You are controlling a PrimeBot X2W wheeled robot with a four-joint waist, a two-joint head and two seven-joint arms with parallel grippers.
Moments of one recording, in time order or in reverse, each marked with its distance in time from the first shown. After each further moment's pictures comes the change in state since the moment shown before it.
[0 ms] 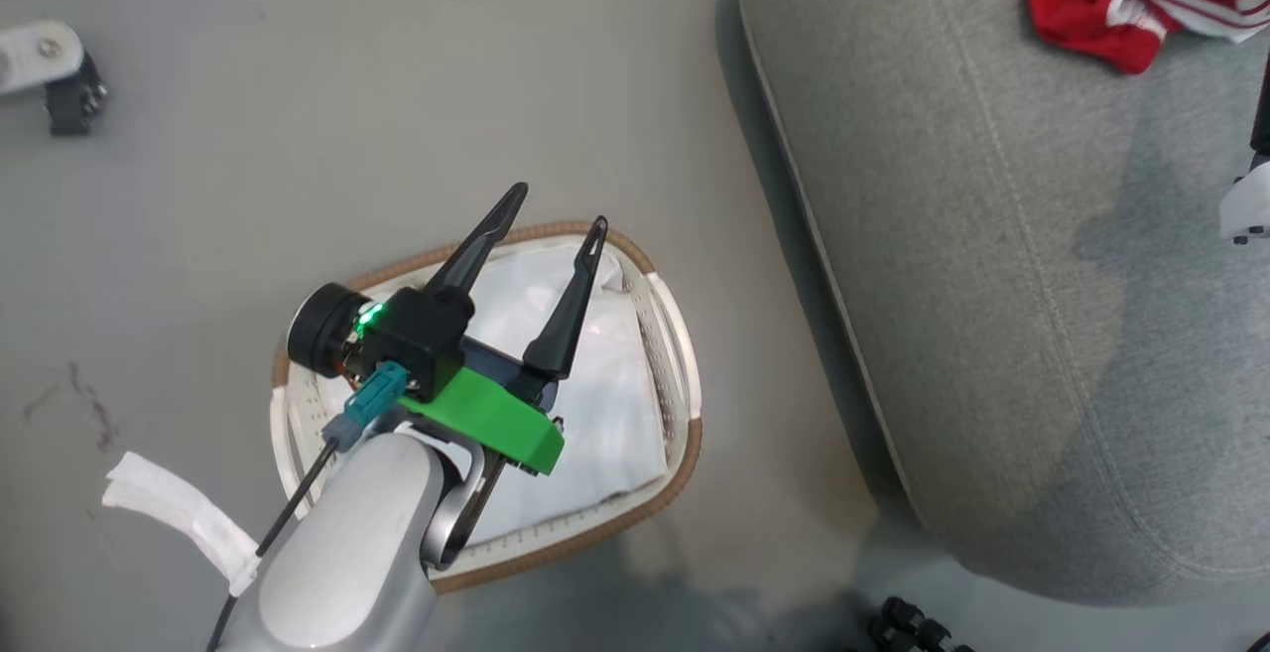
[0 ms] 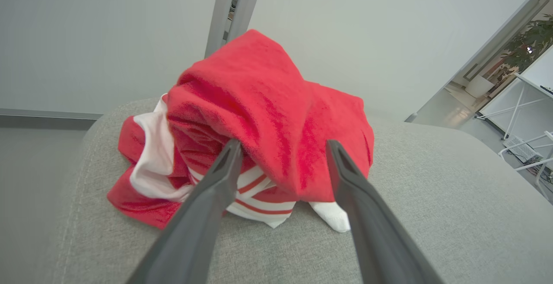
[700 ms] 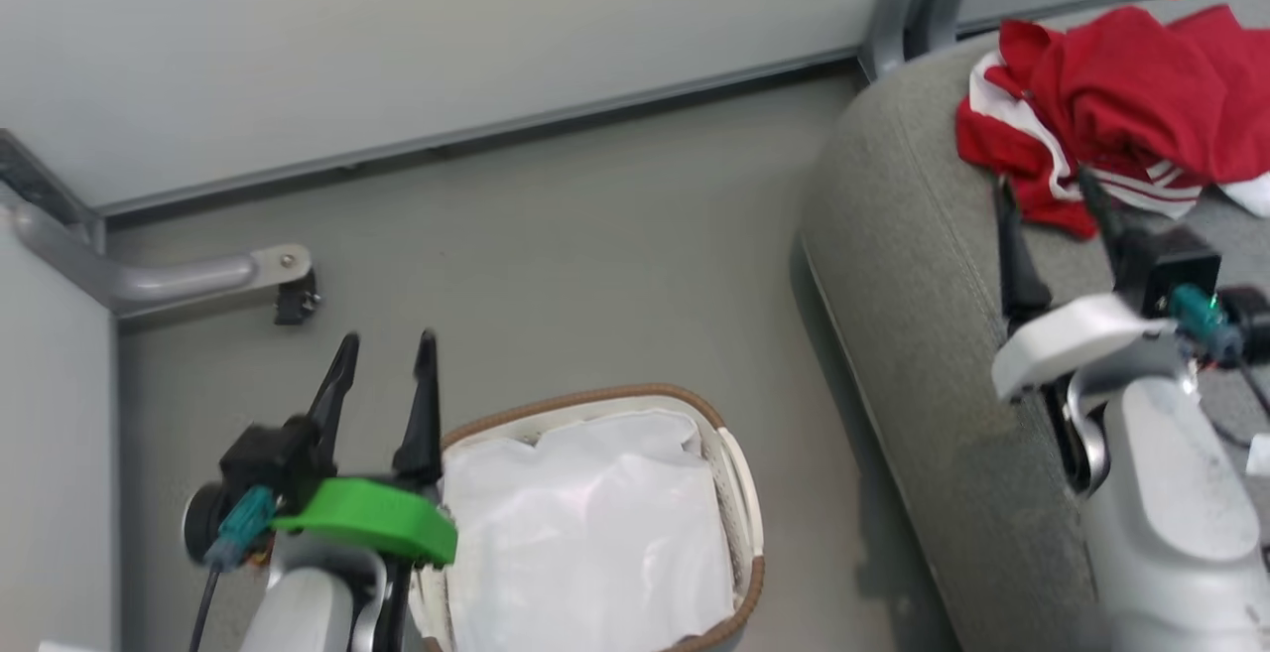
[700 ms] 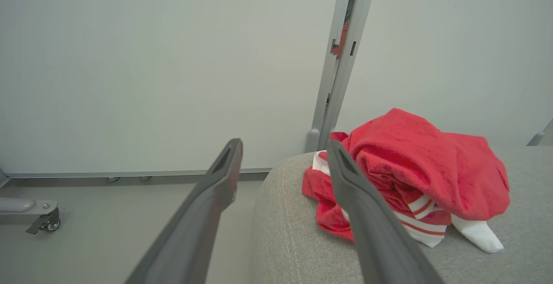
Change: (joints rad) left arm 0.269 -0.112 0.378 0.060 0.032 0.007 0.000; right arm 0.173 0.168 0.204 0.030 0.088 0.000 0.000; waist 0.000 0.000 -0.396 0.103
